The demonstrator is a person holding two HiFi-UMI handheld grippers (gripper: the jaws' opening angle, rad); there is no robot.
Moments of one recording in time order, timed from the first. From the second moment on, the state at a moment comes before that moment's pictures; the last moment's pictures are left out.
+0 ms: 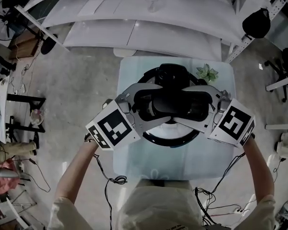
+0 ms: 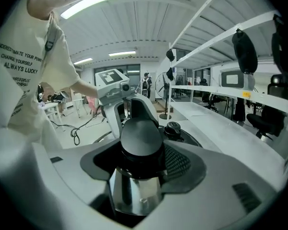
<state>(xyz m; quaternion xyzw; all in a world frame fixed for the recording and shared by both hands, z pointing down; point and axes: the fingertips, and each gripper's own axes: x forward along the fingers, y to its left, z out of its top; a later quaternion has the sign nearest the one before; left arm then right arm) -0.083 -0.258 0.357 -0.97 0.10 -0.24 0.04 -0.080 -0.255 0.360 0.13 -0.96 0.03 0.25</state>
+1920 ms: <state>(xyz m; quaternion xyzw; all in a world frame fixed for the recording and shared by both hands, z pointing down) -0.085 -0.244 0.297 -0.97 0.06 -0.22 0.06 -0.085 -0.241 0.298 0.18 -0.95 0.02 0.24</state>
